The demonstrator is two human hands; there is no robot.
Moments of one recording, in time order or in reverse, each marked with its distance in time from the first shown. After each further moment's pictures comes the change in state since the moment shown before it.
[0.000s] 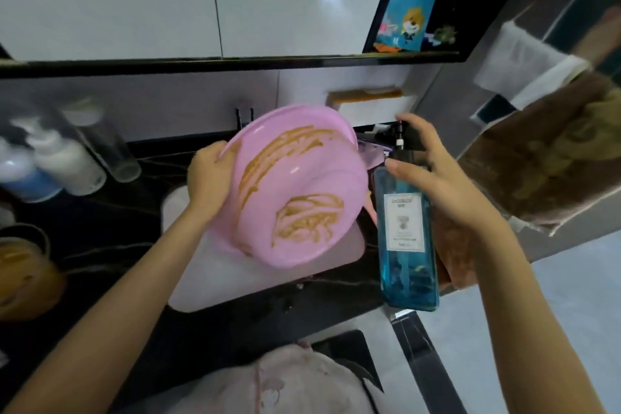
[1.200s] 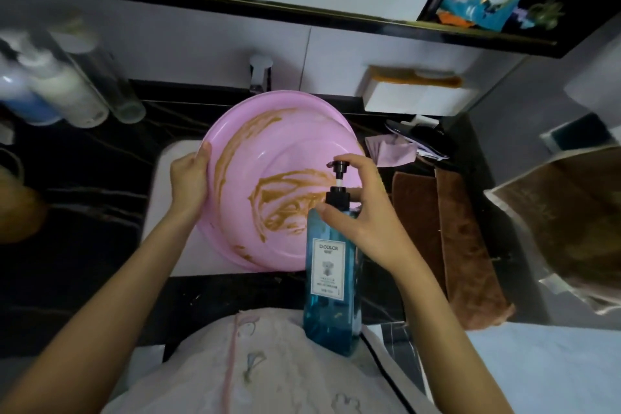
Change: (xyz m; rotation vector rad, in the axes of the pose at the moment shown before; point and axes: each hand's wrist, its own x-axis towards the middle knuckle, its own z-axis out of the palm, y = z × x) left_hand -0.022 -0.069 0.038 -0.153 0.264 -0.432; right_hand 0.039 0.062 0.063 0.115 -0.299 -0.019
